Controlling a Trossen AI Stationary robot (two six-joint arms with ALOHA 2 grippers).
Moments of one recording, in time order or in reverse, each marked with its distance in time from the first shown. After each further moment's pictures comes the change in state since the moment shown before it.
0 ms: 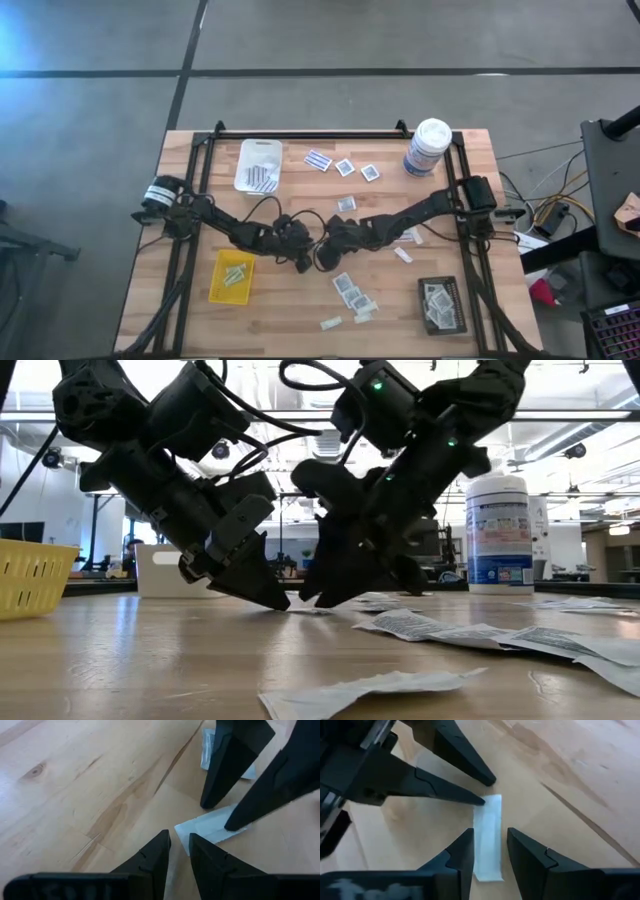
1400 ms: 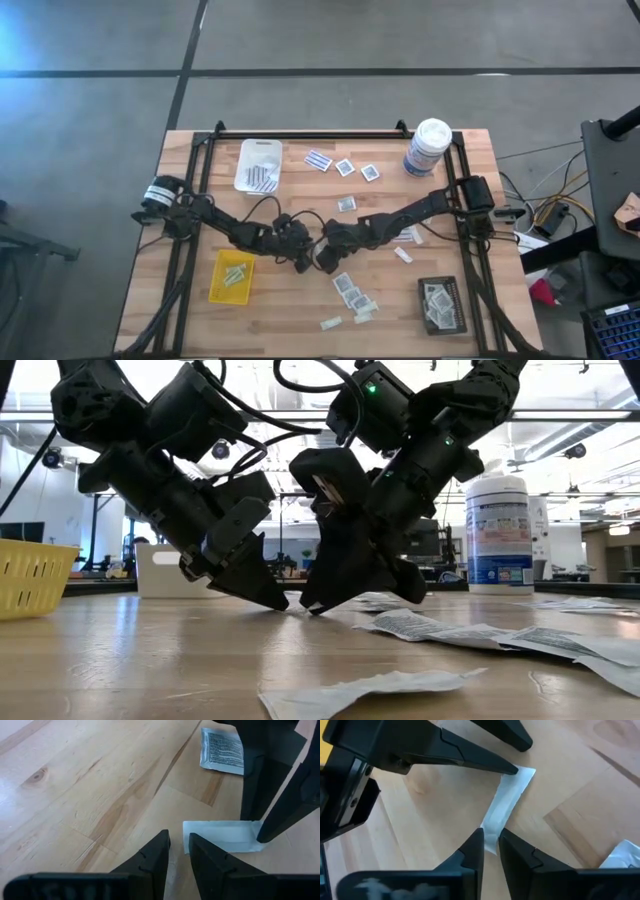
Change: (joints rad) left arm -0.004 -0.002 -0.014 0.008 -0.001 0.036; right arm -0.006 0.001 0.012 0.001 -0.179 0.019
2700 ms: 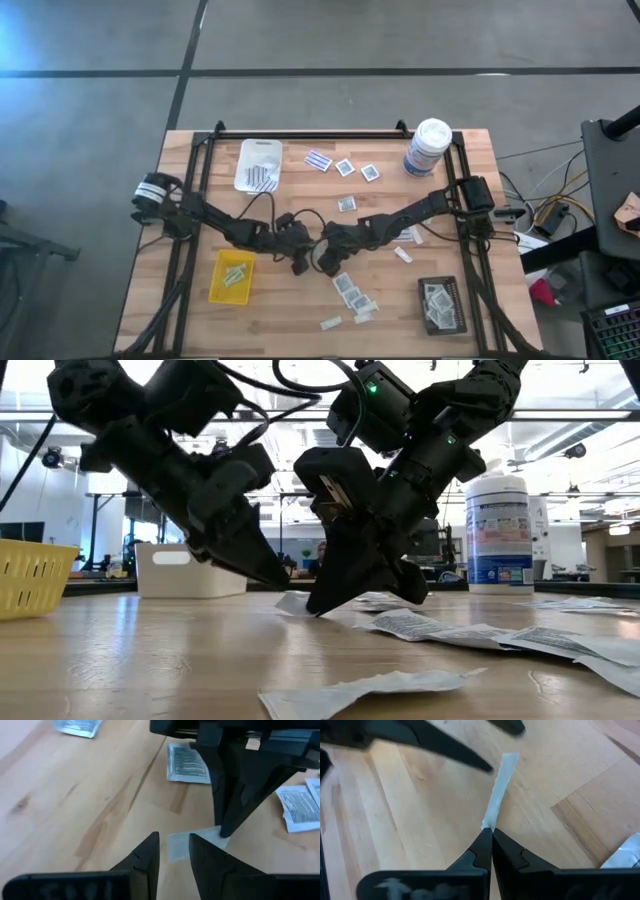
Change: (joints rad) left arm 0.001 -0.105 0.002 -0.003 0.091 0.118; right arm 0.002 -0.001 0.000 -0.014 -0.026 -0.049
